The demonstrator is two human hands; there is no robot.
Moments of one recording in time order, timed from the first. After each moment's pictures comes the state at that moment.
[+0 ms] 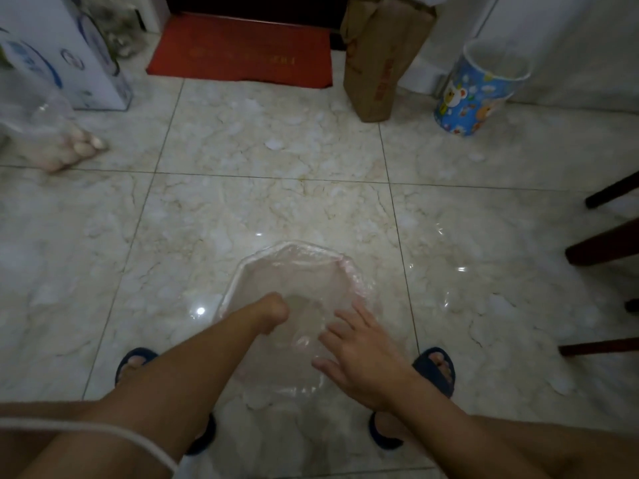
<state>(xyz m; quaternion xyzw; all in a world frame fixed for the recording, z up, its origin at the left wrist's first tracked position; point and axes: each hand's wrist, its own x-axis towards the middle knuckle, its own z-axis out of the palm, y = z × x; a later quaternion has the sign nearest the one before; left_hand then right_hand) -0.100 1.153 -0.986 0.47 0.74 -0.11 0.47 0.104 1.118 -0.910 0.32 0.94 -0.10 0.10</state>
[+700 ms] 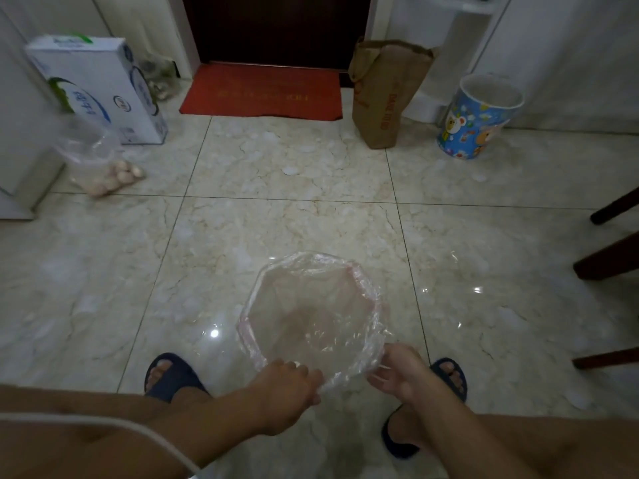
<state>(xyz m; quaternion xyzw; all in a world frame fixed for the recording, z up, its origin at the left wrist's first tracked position) -0.074 1.016 -0.926 0.82 0.51 -0.17 0.19 0.127 1.106 -0.924 0.71 0.16 -0.67 -0.15</state>
